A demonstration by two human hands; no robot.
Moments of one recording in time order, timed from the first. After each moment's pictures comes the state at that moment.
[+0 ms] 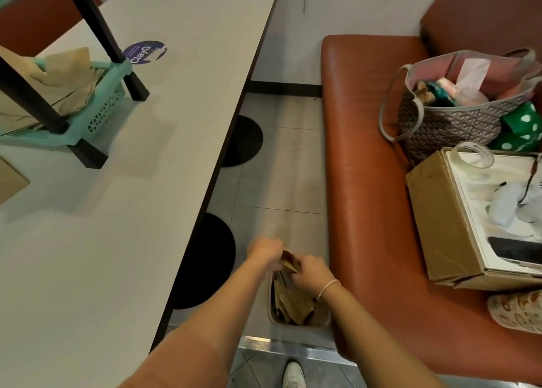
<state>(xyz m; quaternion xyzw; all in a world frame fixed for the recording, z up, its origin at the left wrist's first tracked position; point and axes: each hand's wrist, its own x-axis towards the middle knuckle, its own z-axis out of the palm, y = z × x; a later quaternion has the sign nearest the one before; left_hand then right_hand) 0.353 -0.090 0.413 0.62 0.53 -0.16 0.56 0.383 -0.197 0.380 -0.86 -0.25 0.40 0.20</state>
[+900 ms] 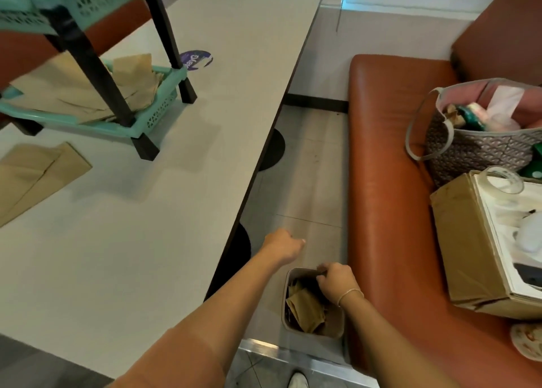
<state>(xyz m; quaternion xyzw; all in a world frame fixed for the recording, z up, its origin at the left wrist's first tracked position) 0.323 -0.062 0.455 0.77 0.40 -0.17 0.46 0.373 -0.196 0.379 -0.91 -0.17 0.35 0.15</state>
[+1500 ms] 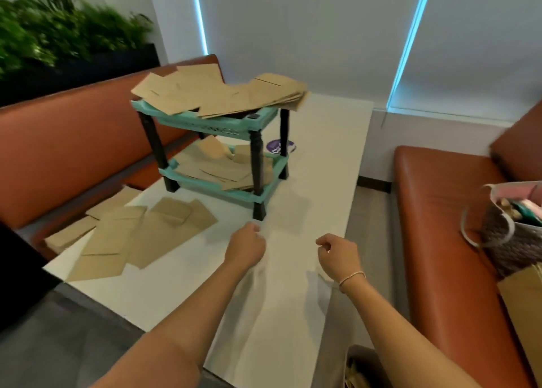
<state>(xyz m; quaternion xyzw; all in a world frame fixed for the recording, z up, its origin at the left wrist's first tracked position) 0.175 0.137 0.561 0.80 0.45 0.10 0.37 0.299 -0.006 0.546 -0.89 -0.28 0.13 0.32</state>
